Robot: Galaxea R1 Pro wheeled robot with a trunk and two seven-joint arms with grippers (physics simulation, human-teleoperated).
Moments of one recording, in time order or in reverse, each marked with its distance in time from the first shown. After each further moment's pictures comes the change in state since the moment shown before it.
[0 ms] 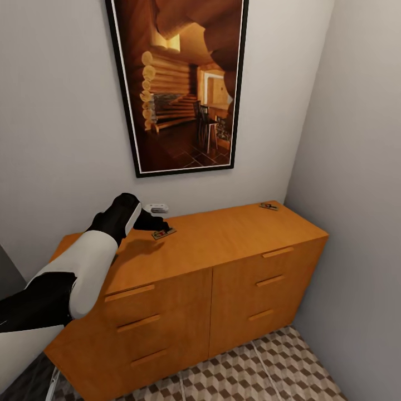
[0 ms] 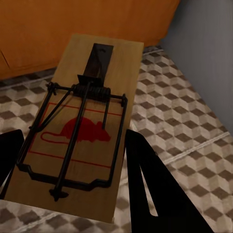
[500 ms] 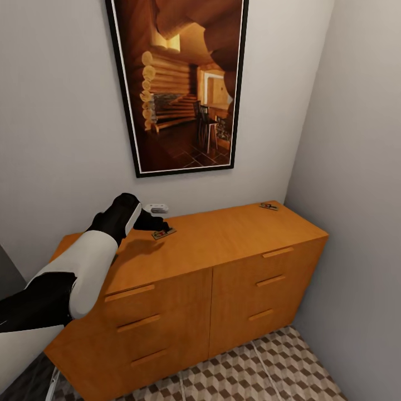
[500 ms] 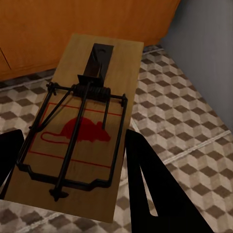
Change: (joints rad) left arm 0.000 0.000 0.000 0.002 0.000 0.000 0.000; right arm 0.000 0.008 -0.002 0.000 -0.003 0.000 -0.003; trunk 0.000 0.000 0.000
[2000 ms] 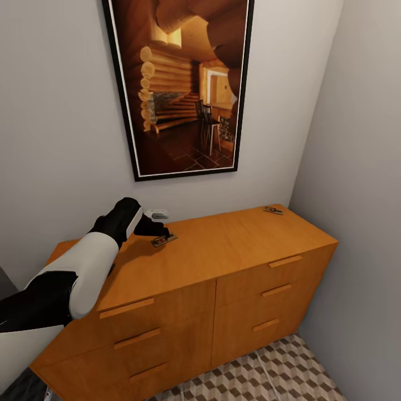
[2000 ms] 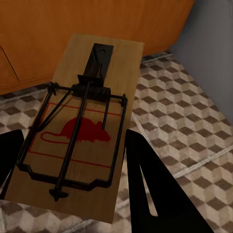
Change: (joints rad) left arm 0.000 0.000 0.000 0.060 -0.001 -0.002 -0.002; right arm 0.000 0.017 0.001 0.001 0.002 0.000 0.001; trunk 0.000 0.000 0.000
